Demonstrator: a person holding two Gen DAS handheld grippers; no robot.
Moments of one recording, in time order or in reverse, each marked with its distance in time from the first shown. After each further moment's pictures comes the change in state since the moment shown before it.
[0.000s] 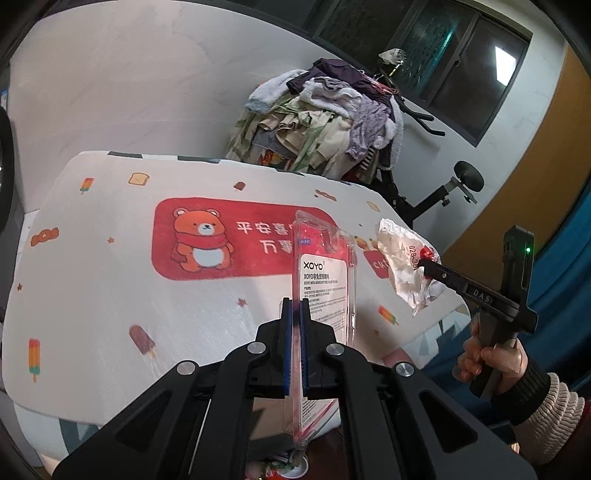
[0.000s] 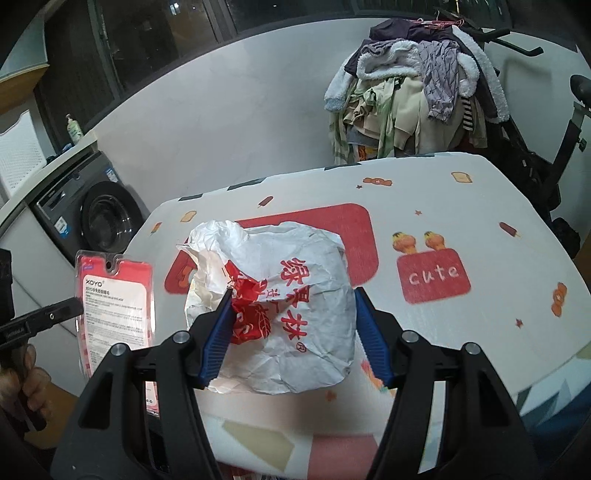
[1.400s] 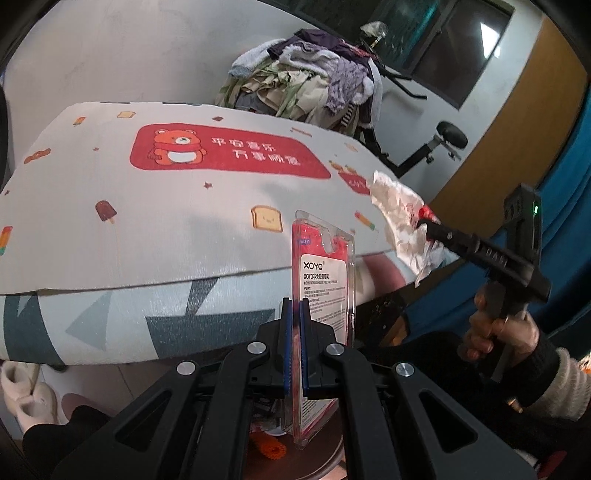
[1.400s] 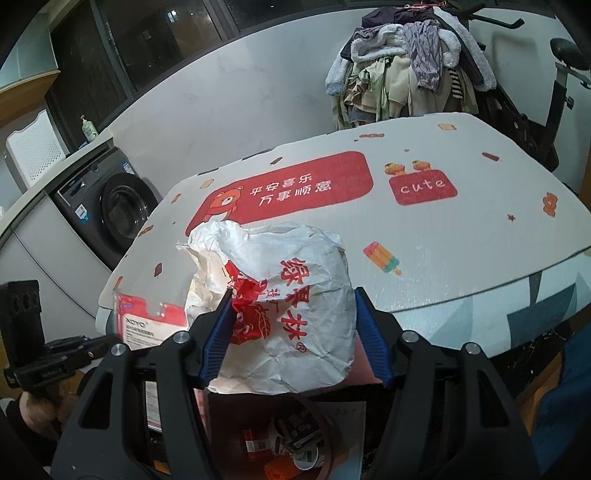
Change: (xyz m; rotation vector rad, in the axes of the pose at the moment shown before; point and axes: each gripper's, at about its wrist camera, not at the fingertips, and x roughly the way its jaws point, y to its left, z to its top) left arm 0.003 -0.032 -0.140 0.046 0.080 -0.029; right arm -0.045 -0.005 -0.110 0.055 0.010 0.060
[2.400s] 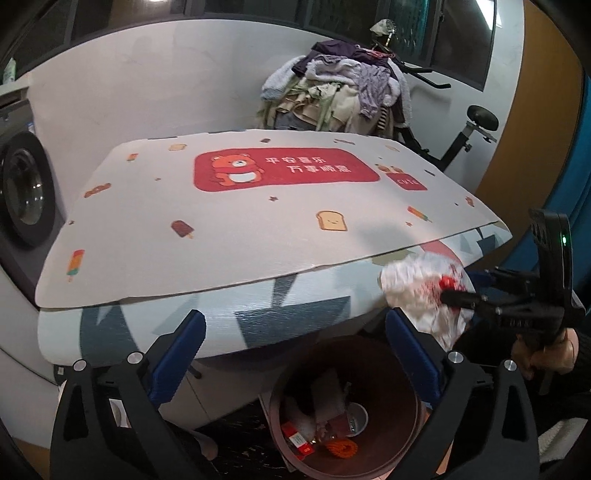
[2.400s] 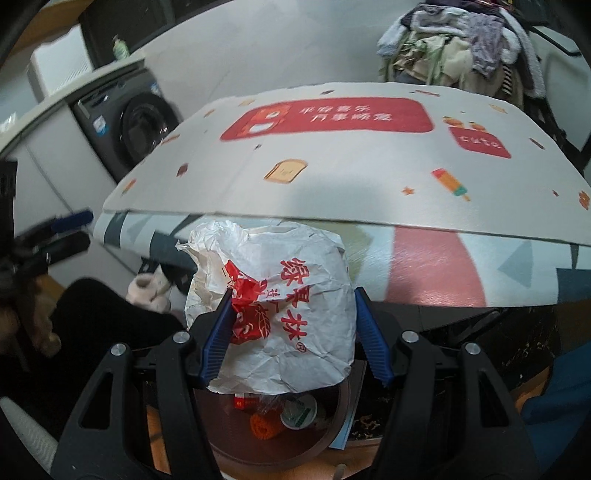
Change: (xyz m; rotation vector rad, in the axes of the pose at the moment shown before) left arm -0.034 0.015 -0.017 0.105 -0.075 0.253; right arm 0.031 0.056 -0.073 -0.226 0.199 0.018
